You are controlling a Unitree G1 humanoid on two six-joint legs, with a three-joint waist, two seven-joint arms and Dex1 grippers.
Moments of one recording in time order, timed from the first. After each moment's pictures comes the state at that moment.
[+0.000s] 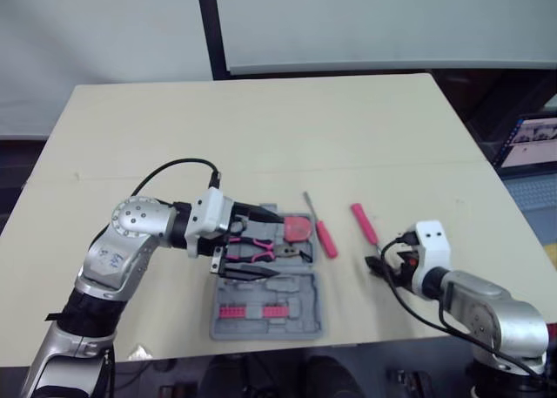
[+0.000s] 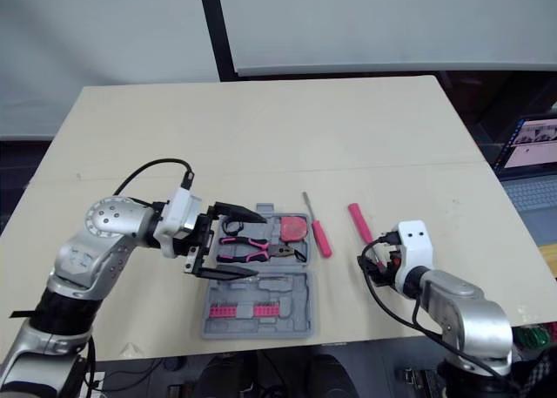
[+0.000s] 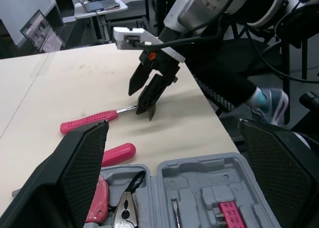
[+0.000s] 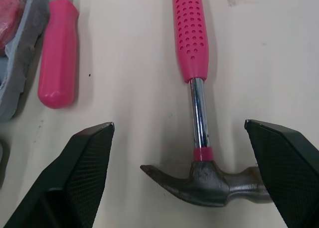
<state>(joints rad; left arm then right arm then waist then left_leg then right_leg) -0.46 0.65 -0.12 -0.24 -0.47 0.29 -1.22 -0.10 -0.37 -0.23 -0.48 0.22 1.22 0.43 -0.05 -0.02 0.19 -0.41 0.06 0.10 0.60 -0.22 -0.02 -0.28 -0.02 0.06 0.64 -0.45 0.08</state>
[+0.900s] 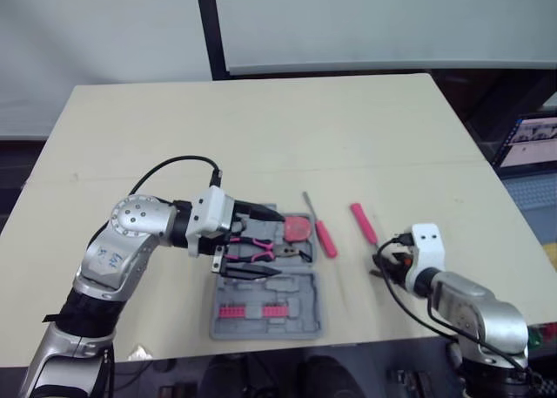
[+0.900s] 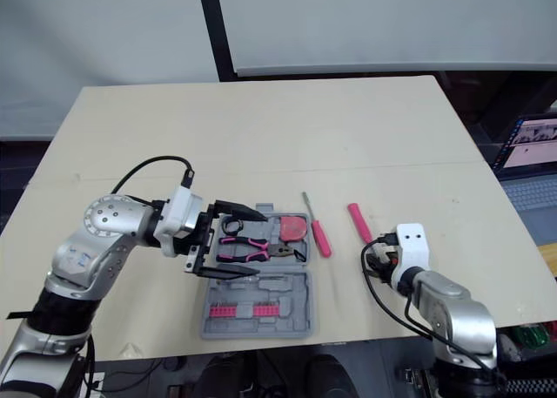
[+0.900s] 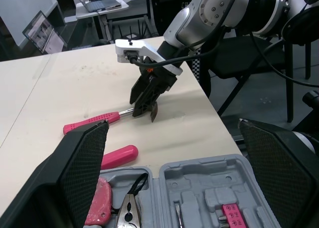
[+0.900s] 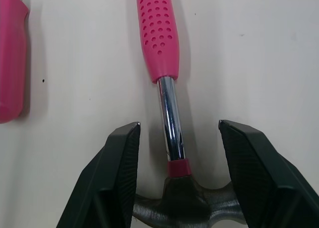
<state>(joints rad) -0.46 0.66 -0.12 -0.27 -0.47 0.31 -1.20 -0.09 -0.33 -0.23 -0.37 0.23 1.06 0.34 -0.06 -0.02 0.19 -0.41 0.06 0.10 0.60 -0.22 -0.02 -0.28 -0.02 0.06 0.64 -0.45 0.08</state>
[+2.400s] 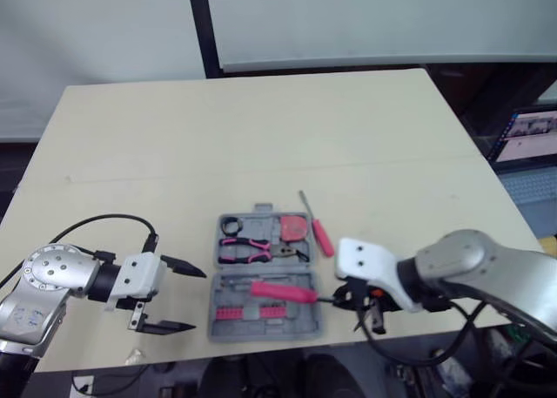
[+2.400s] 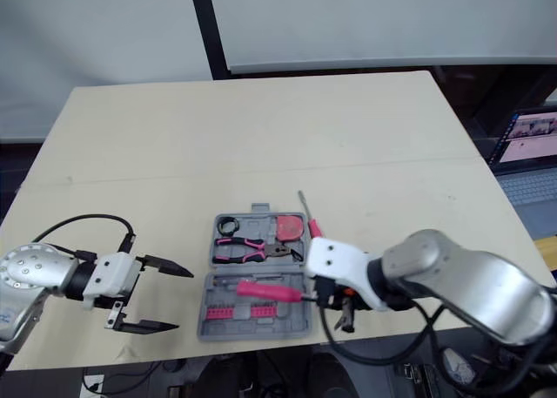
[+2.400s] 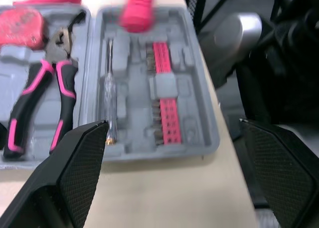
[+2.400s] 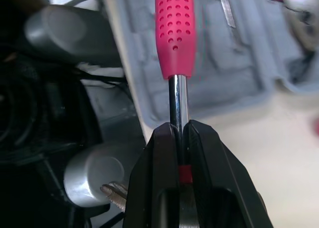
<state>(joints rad) -0.02 0.98 0.07 -0.15 -0.33 -0.02 -1.39 -0.72 -0.92 0.49 -0.84 0.67 1.42 0.80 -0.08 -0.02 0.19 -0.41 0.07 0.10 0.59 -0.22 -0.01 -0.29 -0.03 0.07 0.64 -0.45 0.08</state>
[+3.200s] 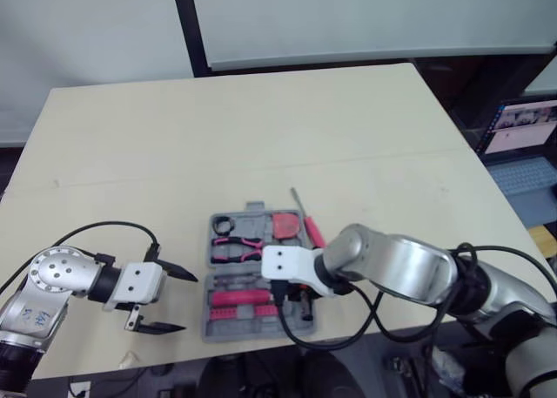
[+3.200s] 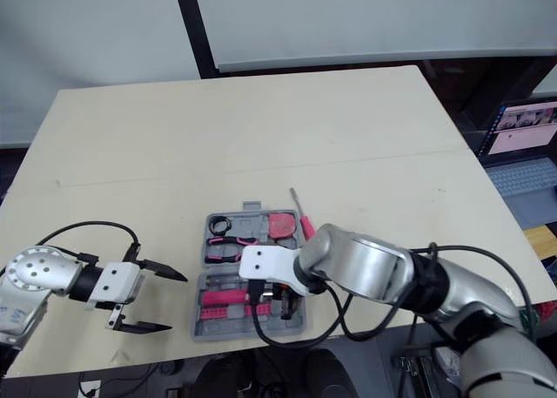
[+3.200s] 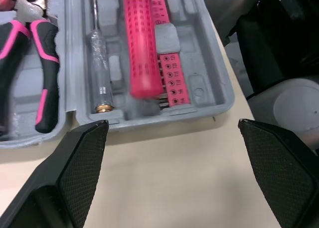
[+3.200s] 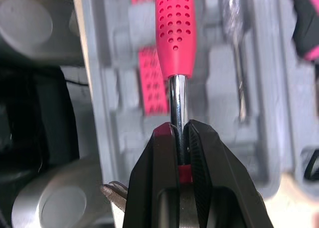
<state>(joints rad) -0.06 0.98 0.01 -0.01 -0.23 -0.16 -1.39 -0.95 -0.57 0.88 -0.52 0.43 1.38 0.72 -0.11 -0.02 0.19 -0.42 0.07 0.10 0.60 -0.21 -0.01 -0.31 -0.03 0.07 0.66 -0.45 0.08</state>
